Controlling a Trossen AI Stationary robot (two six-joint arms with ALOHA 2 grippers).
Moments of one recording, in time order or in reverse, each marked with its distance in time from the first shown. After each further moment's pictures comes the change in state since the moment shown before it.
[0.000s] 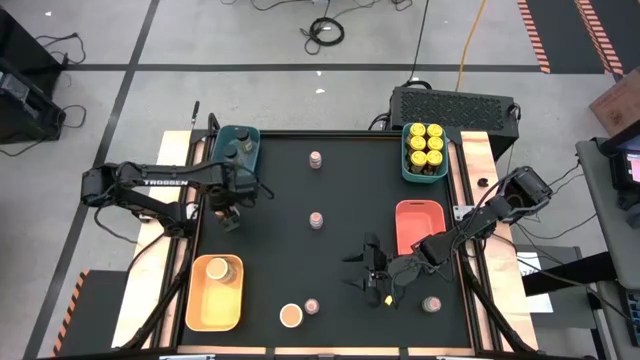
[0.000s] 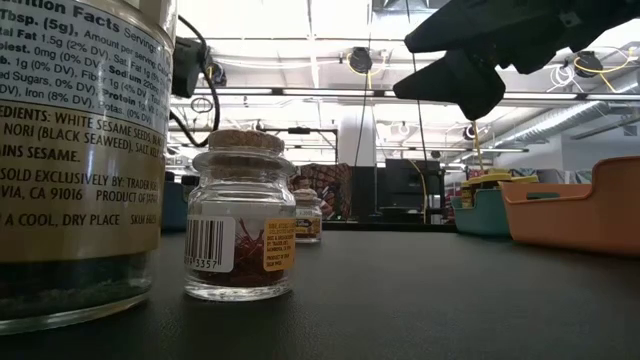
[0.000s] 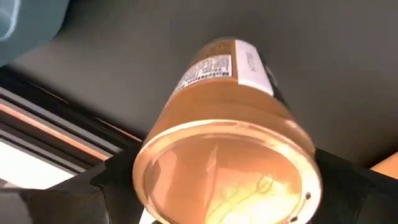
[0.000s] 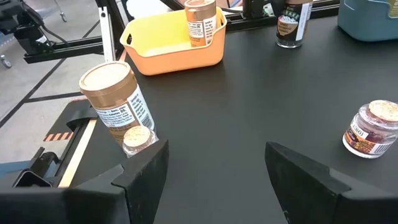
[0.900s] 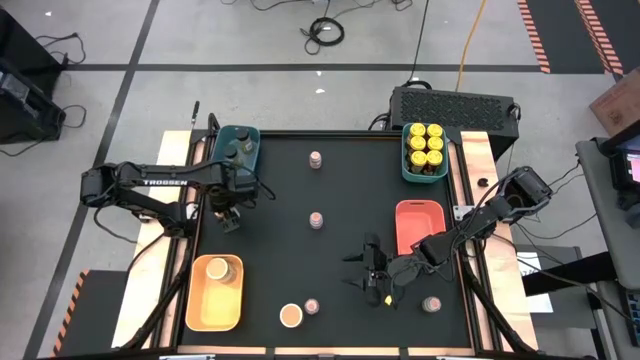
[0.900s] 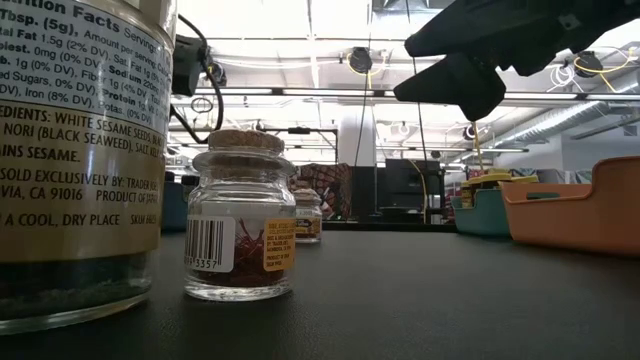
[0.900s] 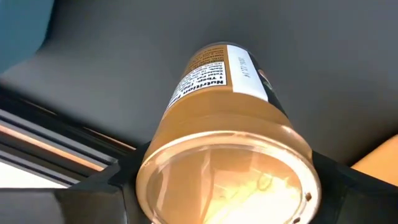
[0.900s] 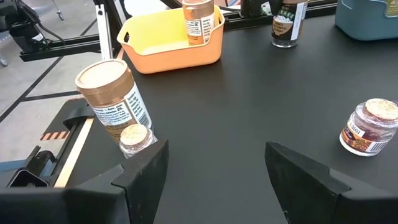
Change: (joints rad) left arm 0.000 -0.004 0.000 0.018 0.038 0.055; right arm 0.000 0.000 0.000 -0.010 0.006 0.000
